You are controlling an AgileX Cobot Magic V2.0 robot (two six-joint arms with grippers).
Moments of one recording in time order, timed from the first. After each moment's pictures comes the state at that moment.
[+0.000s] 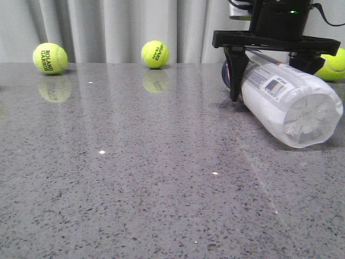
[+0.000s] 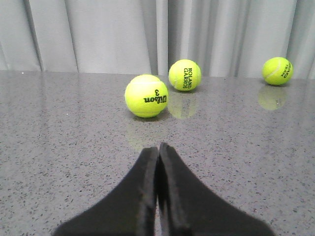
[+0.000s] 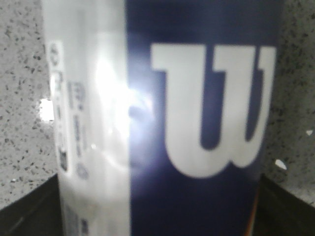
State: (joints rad) left arm 0.03 0.00 0.00 -0.05 0.10 0.03; right arm 0.36 1.88 -1.62 0.09 1.18 0.33
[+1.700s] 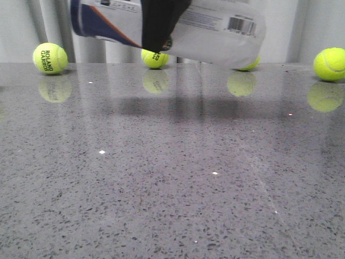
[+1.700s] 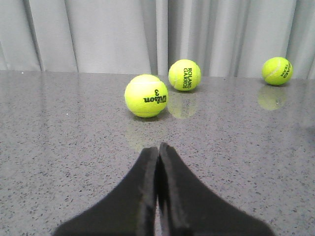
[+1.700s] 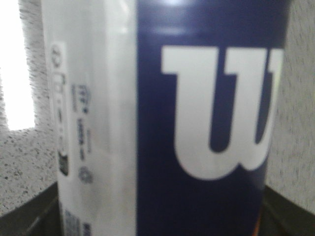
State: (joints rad) left arm 0.03 0.00 0.00 -0.05 0.10 0.03; right arm 0.69 1.89 -1.92 0.09 1.18 -0.85
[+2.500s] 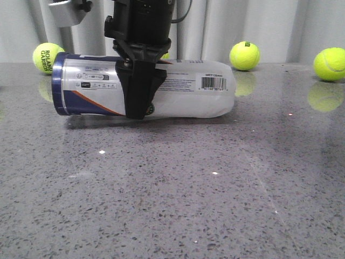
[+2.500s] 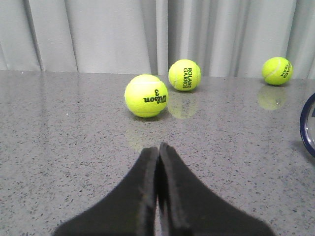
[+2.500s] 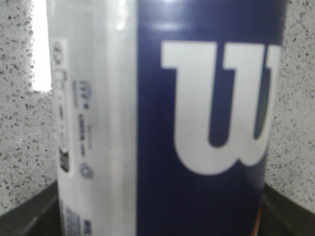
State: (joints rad) left arm 0.03 0.00 0.00 -0.05 0.10 0.03; right arm 0.75 2.06 -1.92 0.08 1.17 -0.91
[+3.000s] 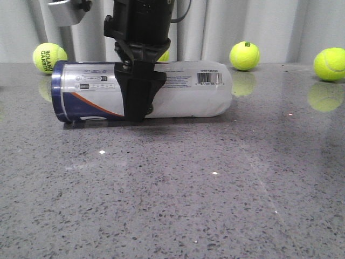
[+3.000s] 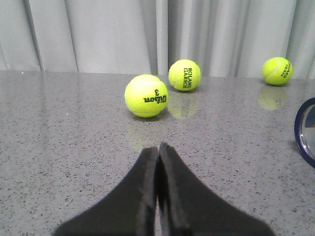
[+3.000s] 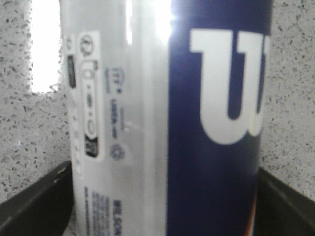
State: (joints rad) left arm 0.03 0.00 0.00 -0.05 0.10 0.03; right arm 0.75 2.06 -1.92 0.08 1.17 -0.91
